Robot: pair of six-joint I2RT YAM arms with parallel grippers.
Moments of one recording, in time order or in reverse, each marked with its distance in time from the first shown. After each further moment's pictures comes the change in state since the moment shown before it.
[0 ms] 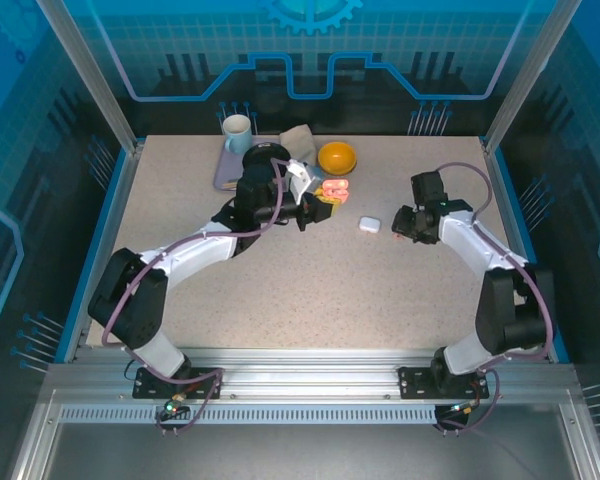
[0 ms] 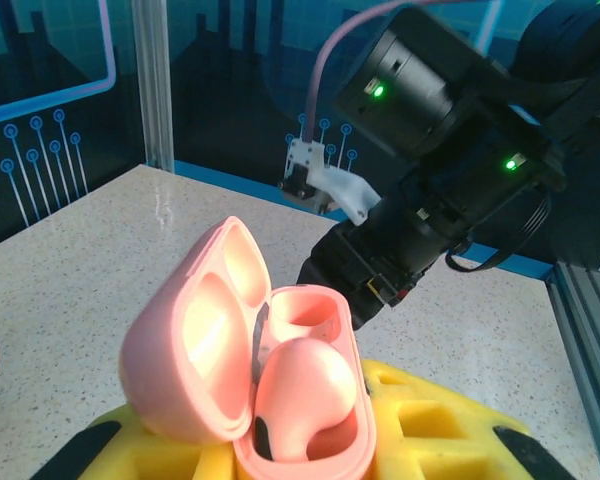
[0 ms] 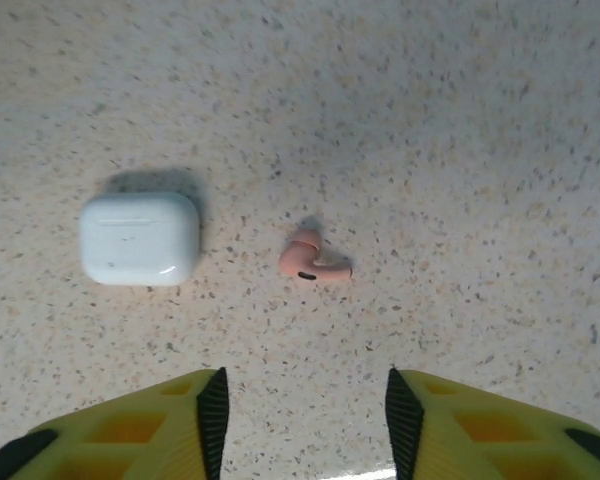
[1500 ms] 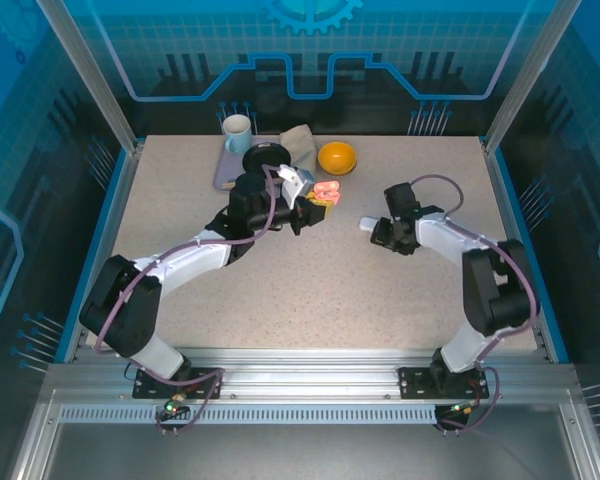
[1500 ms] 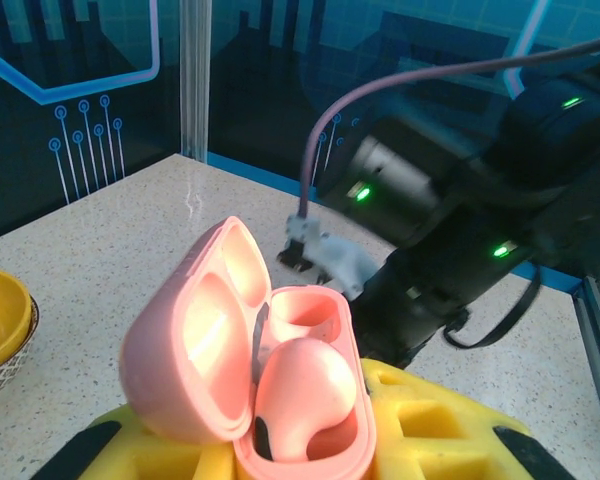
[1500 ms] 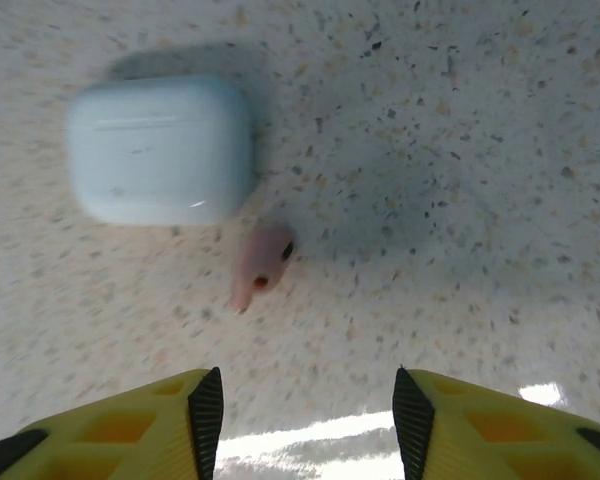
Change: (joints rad) left arm 0.010 -0.057 -0.090 0.041 -0.064 -0.034; right arm 0.120 0.139 -0.037 0.091 -0.014 0.103
